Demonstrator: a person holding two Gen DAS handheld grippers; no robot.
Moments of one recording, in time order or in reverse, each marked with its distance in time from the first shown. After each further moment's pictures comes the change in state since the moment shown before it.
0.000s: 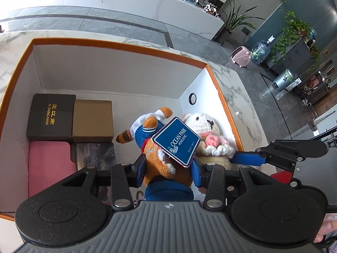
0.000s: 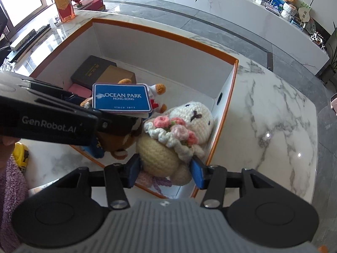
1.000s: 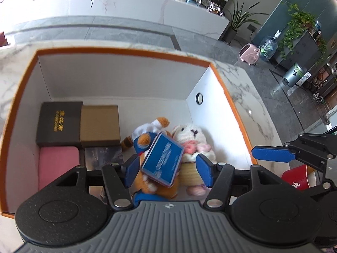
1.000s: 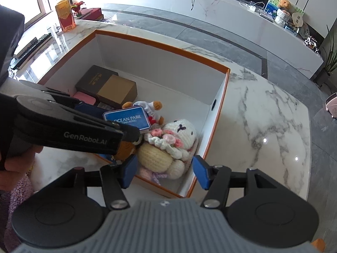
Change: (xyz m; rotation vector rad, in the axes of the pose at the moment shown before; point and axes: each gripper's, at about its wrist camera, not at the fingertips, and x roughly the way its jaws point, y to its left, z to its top) left arm -0.012 -0.015 -0.003 0.064 -0.039 0.094; right arm -0.026 0.004 -0.005 0.015 -0.055 -0.026
